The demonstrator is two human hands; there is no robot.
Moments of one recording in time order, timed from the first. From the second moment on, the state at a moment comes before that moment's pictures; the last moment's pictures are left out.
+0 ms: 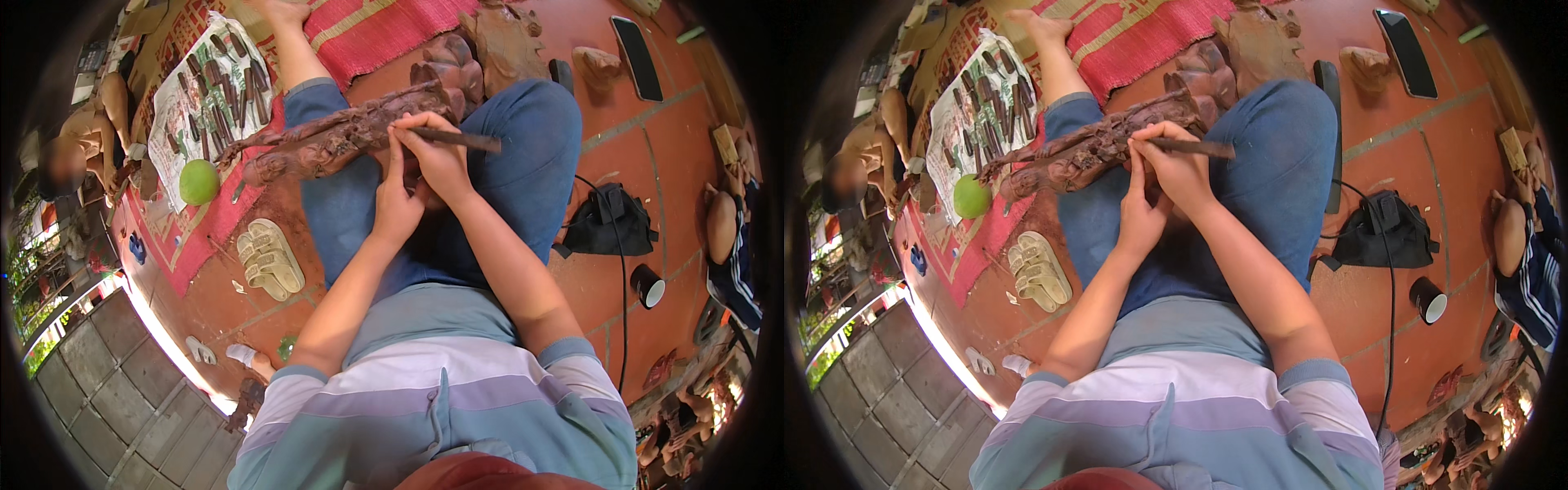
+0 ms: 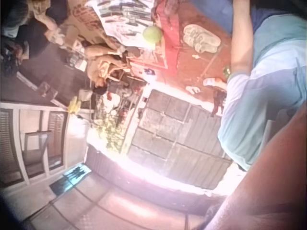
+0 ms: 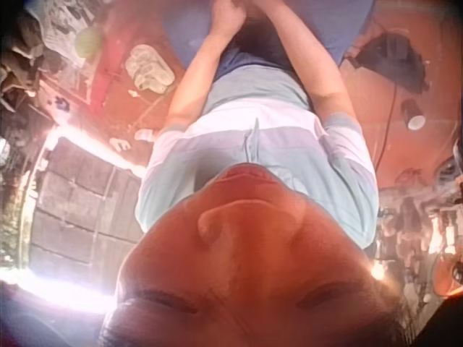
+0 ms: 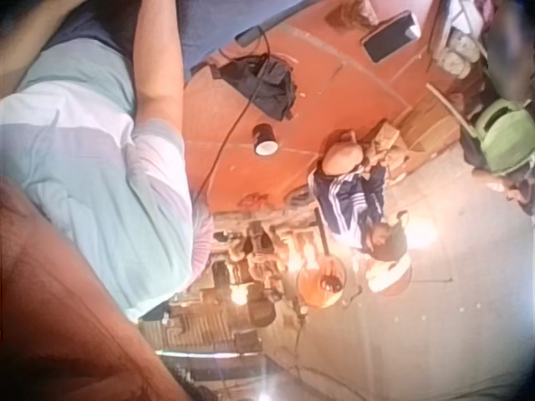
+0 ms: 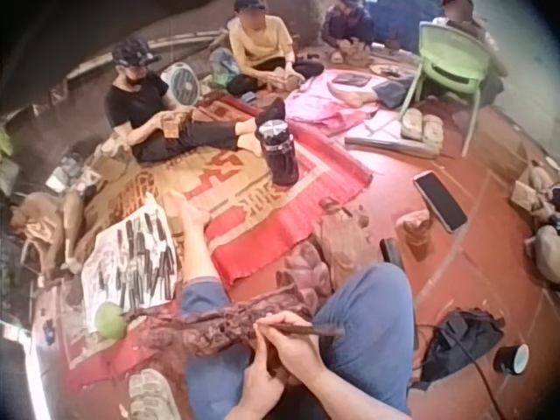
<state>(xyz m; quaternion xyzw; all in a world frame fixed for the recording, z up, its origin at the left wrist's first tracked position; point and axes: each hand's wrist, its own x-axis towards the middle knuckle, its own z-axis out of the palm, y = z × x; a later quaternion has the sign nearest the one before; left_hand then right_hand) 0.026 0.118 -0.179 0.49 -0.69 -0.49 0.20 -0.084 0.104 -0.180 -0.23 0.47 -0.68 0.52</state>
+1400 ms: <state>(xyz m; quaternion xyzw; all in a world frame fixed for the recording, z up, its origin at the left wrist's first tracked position) 0.012 0.097 -0.172 0.47 -0.66 -0.56 0.17 -0.107 0.080 -0.171 -0.20 0.55 -0.64 0.50</state>
